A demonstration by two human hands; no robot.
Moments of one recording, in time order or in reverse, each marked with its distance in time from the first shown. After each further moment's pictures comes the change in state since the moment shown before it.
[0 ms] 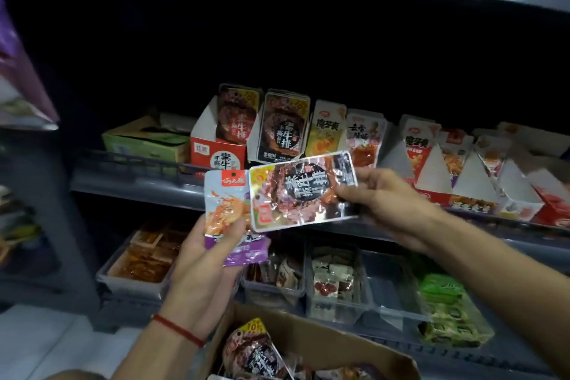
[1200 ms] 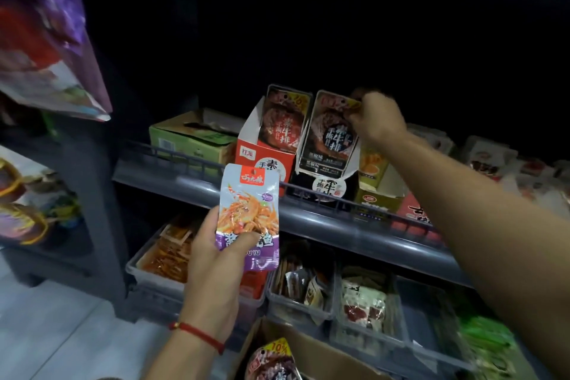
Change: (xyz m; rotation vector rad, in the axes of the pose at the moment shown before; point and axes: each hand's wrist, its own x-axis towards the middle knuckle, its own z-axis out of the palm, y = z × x) left_hand 0.024 0.021 -0.025 0.244 0.232 0.154; right_hand 0.185 -0.073 0.052 -1.166 0.488 -0.418
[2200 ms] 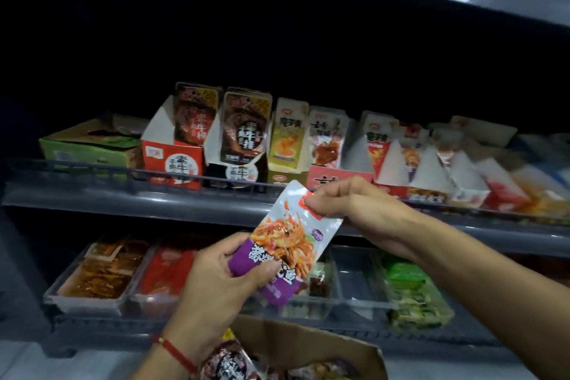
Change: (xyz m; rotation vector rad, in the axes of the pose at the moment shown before) left_hand -0.050 -0.034 0.050 0.179 -0.499 -0.049; right_hand -0.192 0.075 -0.068 0.876 -0.618 0.225
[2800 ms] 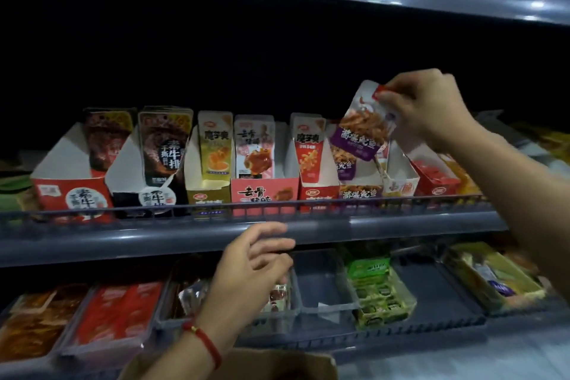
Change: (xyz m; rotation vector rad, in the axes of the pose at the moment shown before) left_hand 0.032 0.002 0.134 0.261 -0.159 -0.059; right_hand -0.041 0.001 -0.237 -0.758 0.896 -0.274
